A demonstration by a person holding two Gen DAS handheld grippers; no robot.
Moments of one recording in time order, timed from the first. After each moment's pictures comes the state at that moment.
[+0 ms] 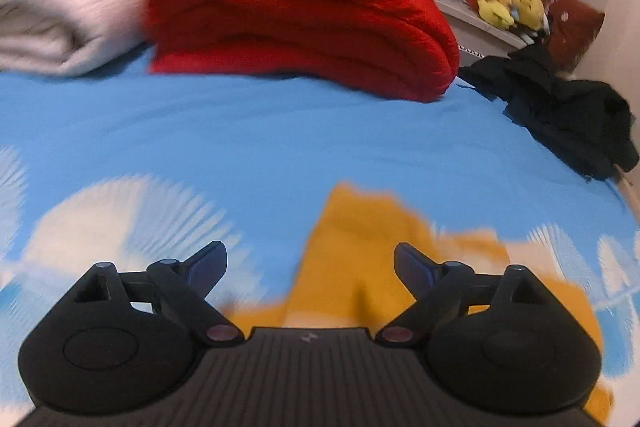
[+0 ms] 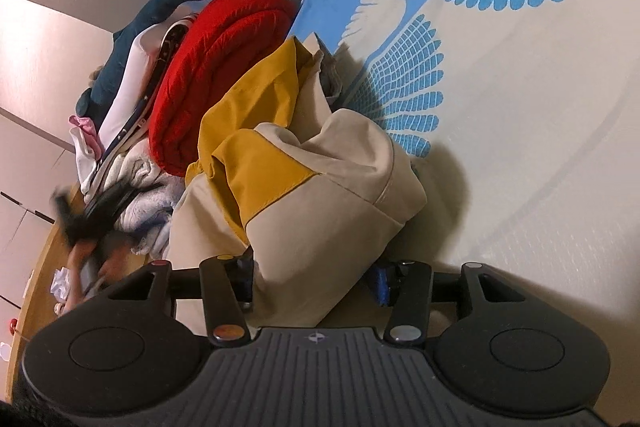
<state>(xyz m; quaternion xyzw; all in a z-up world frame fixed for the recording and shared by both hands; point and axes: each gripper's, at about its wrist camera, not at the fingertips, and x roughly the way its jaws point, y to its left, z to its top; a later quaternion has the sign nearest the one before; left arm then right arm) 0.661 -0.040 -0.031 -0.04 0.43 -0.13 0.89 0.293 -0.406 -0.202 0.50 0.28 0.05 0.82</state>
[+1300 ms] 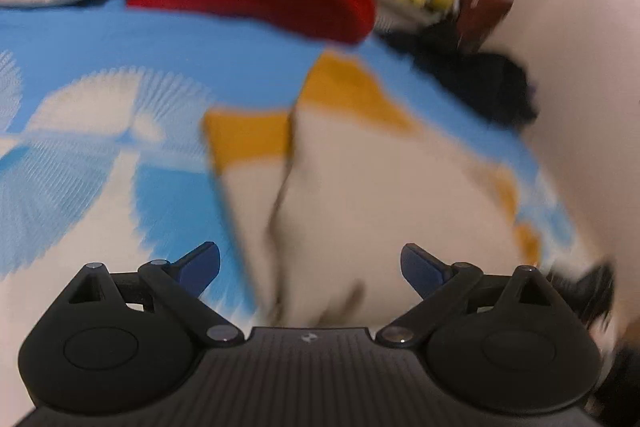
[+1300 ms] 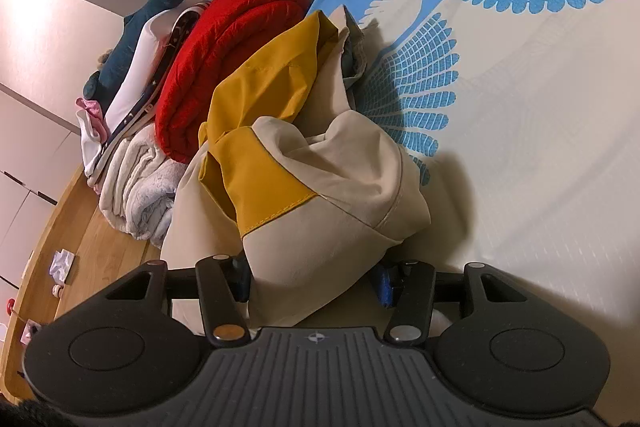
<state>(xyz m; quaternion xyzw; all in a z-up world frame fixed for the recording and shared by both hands) 0.553 0.047 -0.056 -0.10 0.42 -0.28 0.86 0.299 -0.408 -0.203 0.48 0.29 0.07 0.83</state>
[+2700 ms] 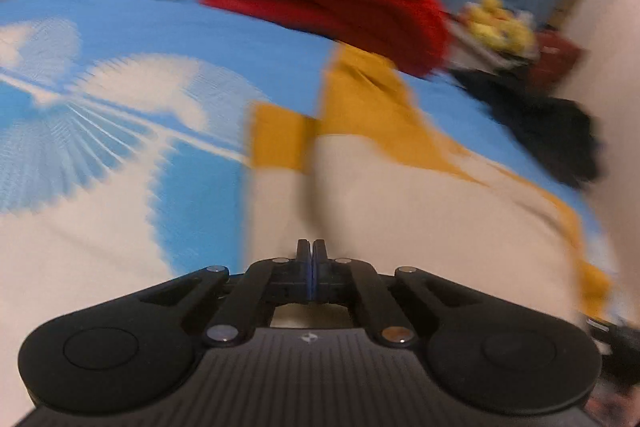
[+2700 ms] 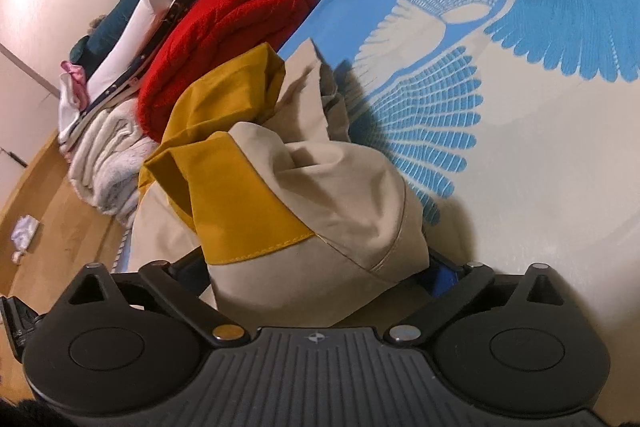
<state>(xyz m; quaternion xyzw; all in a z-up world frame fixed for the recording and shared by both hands) 0.552 0.018 -0.098 -0.12 0.41 -0.11 0.90 0.319 -0.402 -0.180 0.40 0.32 0.04 0.86</state>
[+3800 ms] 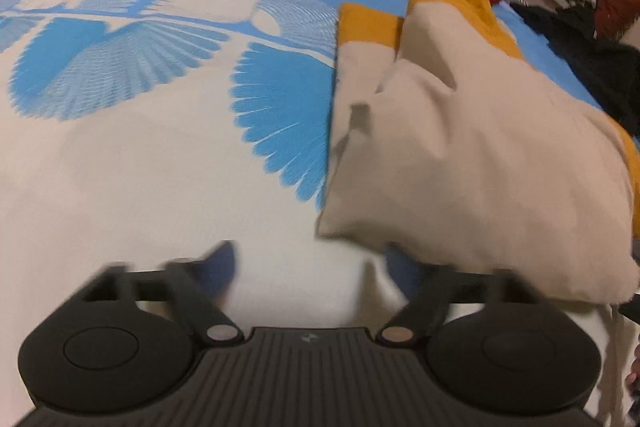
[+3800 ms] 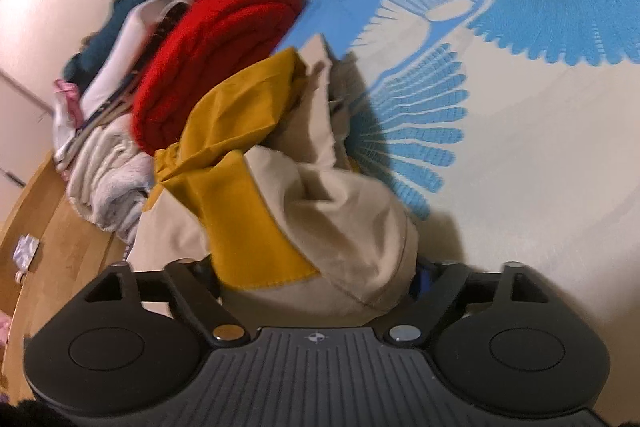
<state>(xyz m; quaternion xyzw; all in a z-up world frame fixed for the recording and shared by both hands) 0.485 0.025 -0.100 -0.07 0.51 -0.05 0.86 0.317 -0.411 -0.178 0.43 0.32 0.02 0.84</state>
